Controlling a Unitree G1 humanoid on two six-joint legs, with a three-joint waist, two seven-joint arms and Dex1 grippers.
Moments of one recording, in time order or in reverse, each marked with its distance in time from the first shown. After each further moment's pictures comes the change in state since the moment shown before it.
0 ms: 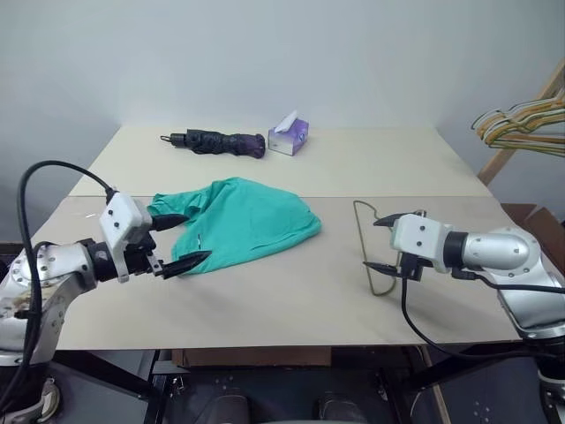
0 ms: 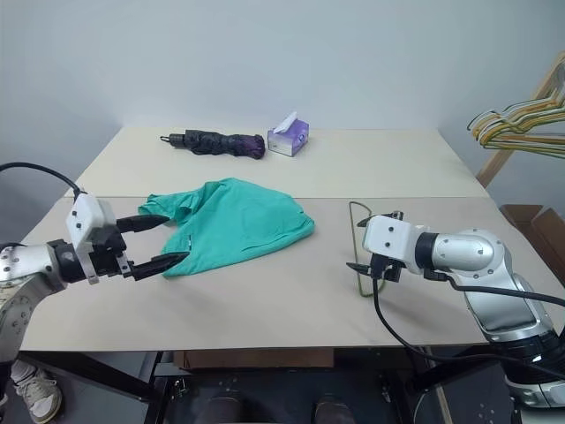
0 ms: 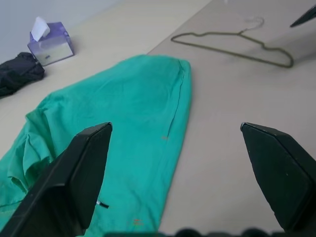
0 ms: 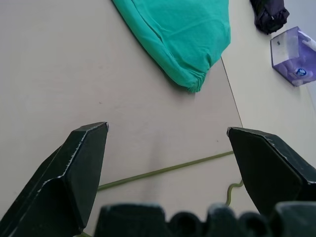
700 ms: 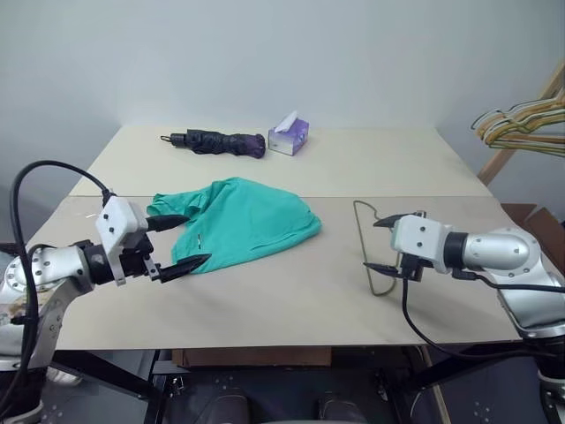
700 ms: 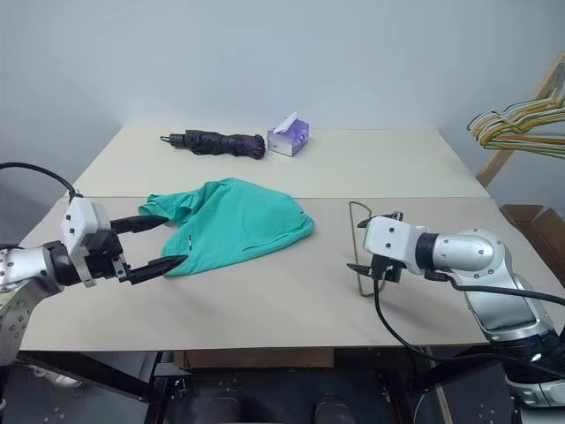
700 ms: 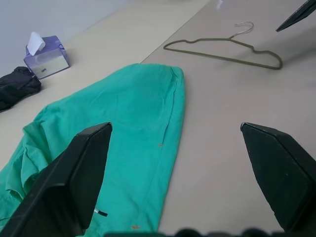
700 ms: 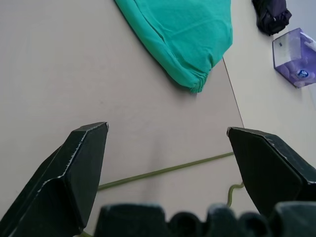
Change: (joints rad) left arm 0.018 -0.011 0.031 0.001 -0.016 -0.067 -0.040; right arm 0.002 0.000 0.000 0.010 0.001 -0.019 0.007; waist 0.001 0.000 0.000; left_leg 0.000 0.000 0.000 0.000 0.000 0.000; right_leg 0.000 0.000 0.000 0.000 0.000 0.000
